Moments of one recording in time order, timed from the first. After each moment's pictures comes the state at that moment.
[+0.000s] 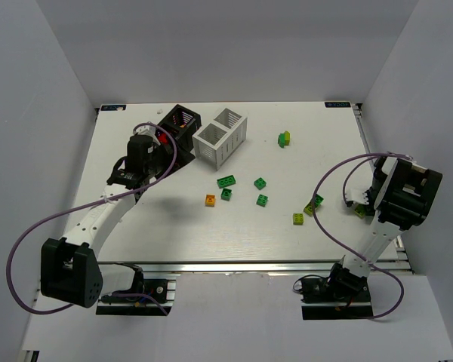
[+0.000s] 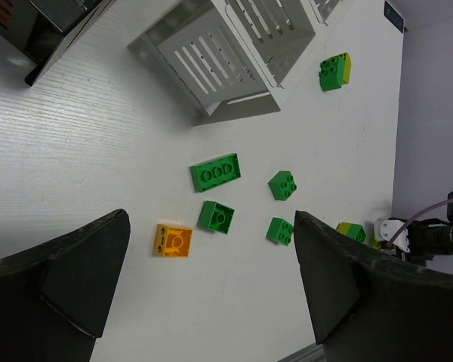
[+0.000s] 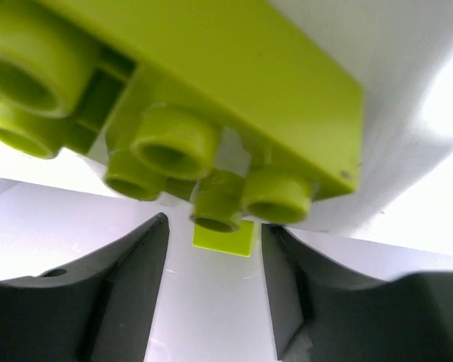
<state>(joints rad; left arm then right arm) -0.25 1.25 0.91 -0.19 0.17 -0.72 -0.43 1.97 1.23 -0.94 0.32 -1.92</state>
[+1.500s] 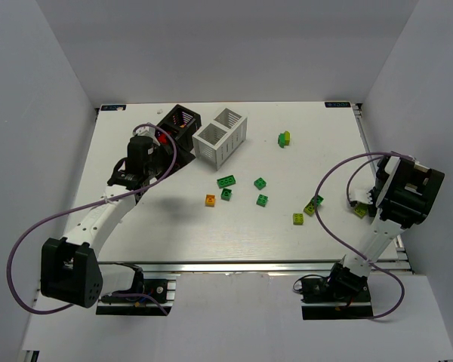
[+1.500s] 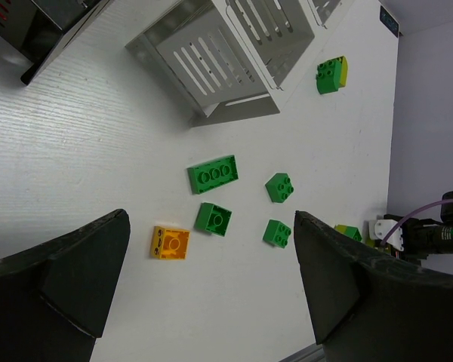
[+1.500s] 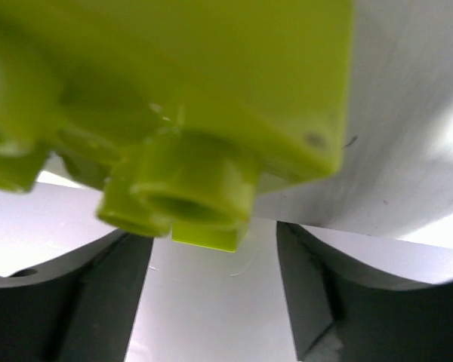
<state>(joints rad) -0.25 1.25 0.89 -0.16 0.17 -0.74 -0.47 2.00 1.25 -0.89 0.36 -1.94</state>
